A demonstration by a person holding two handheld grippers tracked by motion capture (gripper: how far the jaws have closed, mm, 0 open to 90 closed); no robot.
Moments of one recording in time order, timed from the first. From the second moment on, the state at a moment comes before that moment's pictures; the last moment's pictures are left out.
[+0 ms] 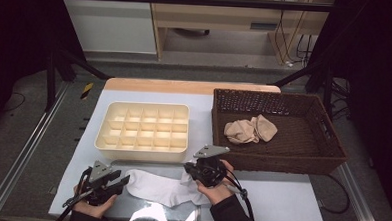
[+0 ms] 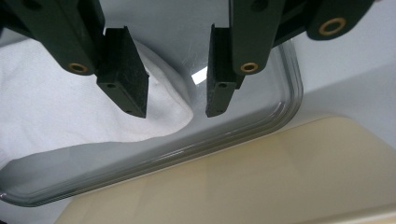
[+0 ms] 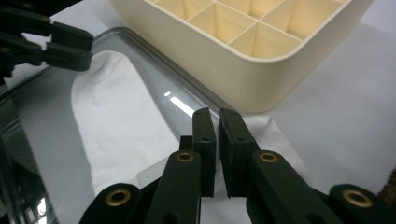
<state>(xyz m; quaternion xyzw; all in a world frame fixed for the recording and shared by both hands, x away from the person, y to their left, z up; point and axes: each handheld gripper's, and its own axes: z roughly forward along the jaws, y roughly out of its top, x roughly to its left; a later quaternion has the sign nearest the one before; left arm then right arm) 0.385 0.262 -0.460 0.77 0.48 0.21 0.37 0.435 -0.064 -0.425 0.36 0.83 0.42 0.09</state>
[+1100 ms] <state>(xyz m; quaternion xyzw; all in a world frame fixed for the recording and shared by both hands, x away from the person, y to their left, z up) 0.396 0.181 -0.409 0.79 0.41 0.19 0.43 0.391 -0.176 -0.452 0.43 0.79 0.41 0.13</state>
